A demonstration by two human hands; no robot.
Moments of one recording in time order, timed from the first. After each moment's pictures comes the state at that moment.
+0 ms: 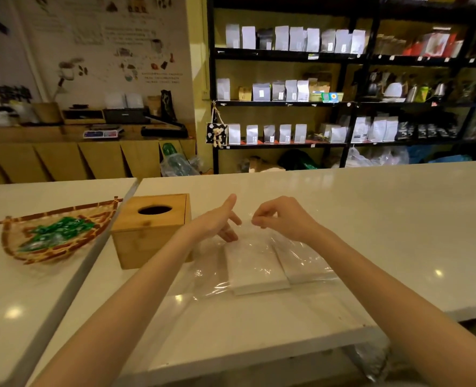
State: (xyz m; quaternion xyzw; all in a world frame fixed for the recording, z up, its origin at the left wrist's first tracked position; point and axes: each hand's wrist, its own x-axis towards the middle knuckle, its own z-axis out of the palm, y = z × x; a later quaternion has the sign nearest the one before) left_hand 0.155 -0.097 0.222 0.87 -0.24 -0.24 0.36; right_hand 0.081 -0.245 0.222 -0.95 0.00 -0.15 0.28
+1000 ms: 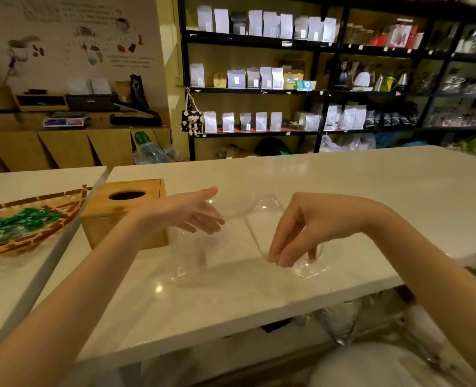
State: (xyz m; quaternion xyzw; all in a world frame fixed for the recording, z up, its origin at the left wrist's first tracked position) left_hand 0.132 -0.066 0.245 0.82 -0.32 -0.35 0.31; right_hand -0.036 -0.245 0.285 -0.92 -0.09 0.16 0.33
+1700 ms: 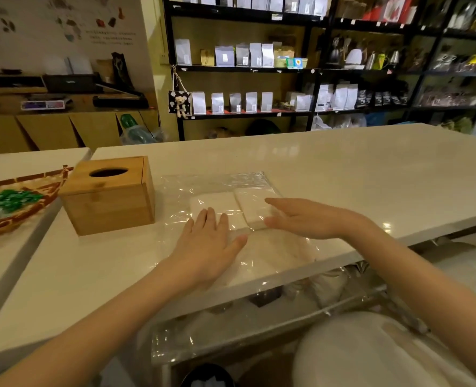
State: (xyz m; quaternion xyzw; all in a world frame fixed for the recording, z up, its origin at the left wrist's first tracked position) left_hand 0.044 -0.088 0.166 0.92 -0.38 -0.07 0.06; right_hand -0.043 -0.259 0.223 -0.97 0.09 0.11 0.19
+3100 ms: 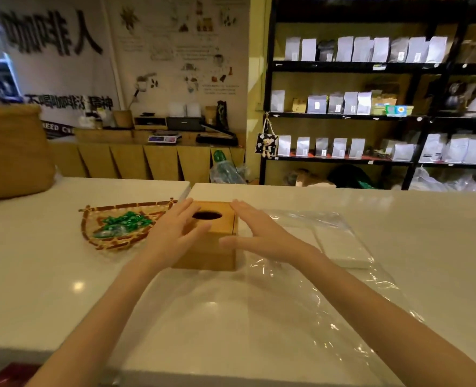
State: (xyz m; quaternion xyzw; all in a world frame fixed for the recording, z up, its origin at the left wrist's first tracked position) left_hand 0.160 0.037 0.213 0.94 -0.20 0.12 0.27; right_hand 0.123 -0.148 0.227 -0.95 -0.15 -0.05 0.28
